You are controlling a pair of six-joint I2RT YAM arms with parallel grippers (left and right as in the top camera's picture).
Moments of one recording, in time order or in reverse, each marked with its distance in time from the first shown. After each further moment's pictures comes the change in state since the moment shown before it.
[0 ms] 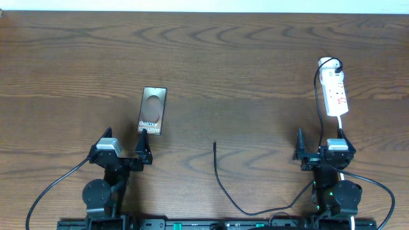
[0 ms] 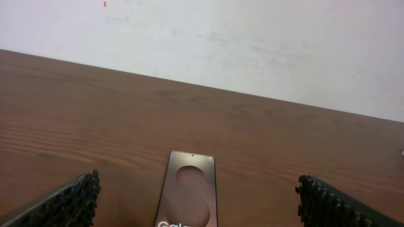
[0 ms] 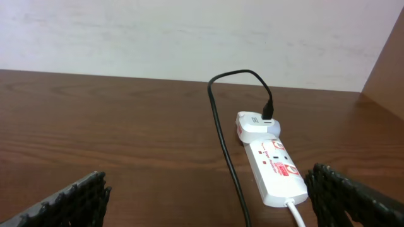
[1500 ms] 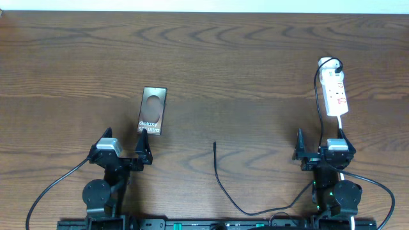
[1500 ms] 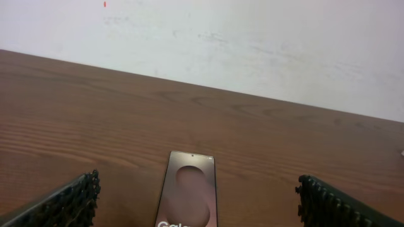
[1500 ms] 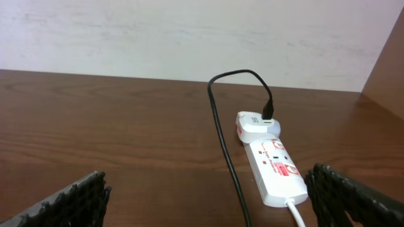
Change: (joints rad) left arm 0.000 0.000 0.000 0.002 0.000 0.000; right arm 0.000 0.000 0.000 0.000 0.000 0.000
